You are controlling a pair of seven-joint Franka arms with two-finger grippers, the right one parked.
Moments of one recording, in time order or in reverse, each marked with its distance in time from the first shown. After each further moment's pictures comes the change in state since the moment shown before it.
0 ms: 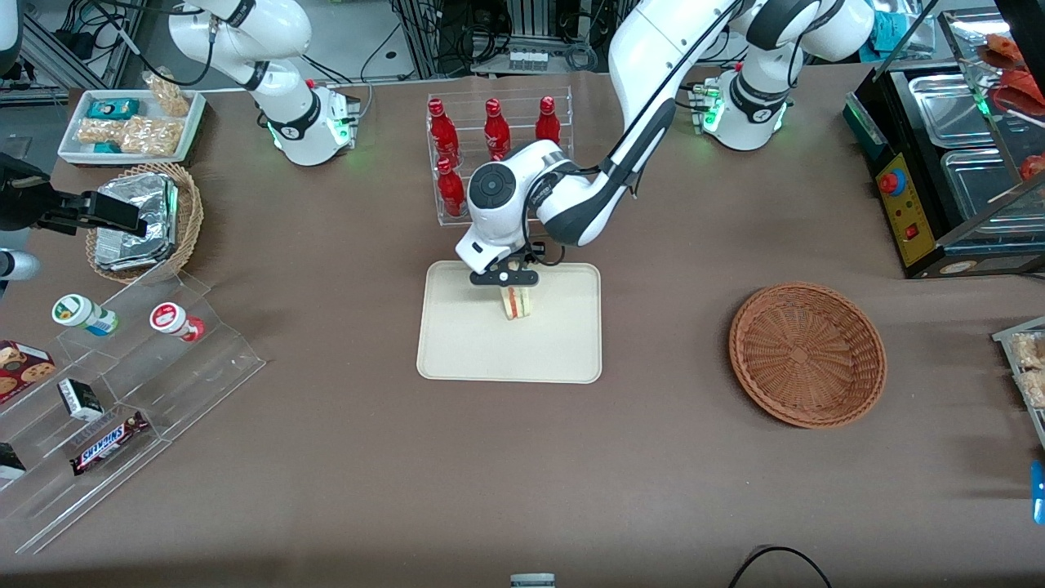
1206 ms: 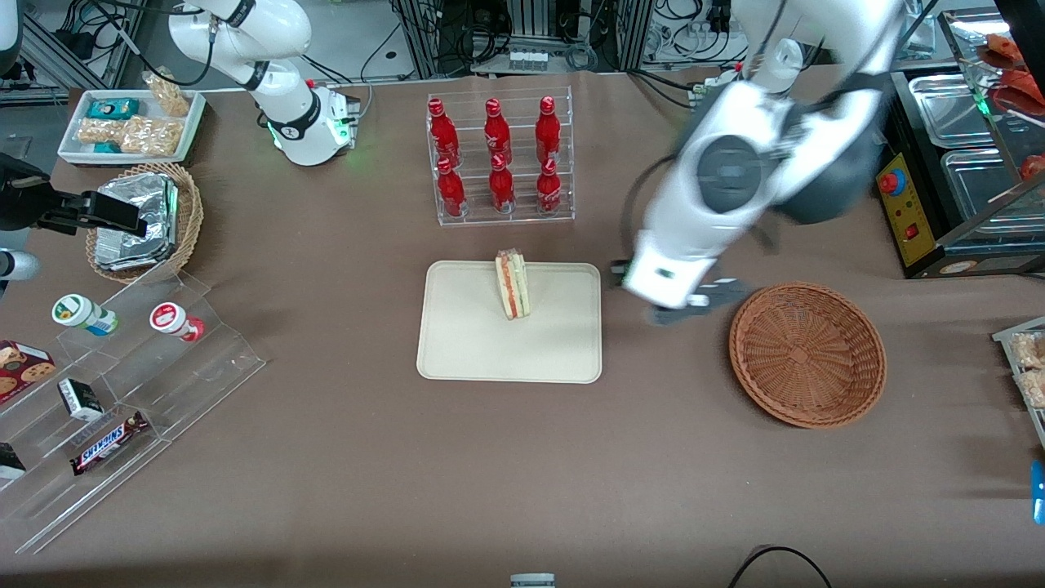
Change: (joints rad) arm 0.470 -0.397 0.025 0.100 -0.075 -0.578 0.137
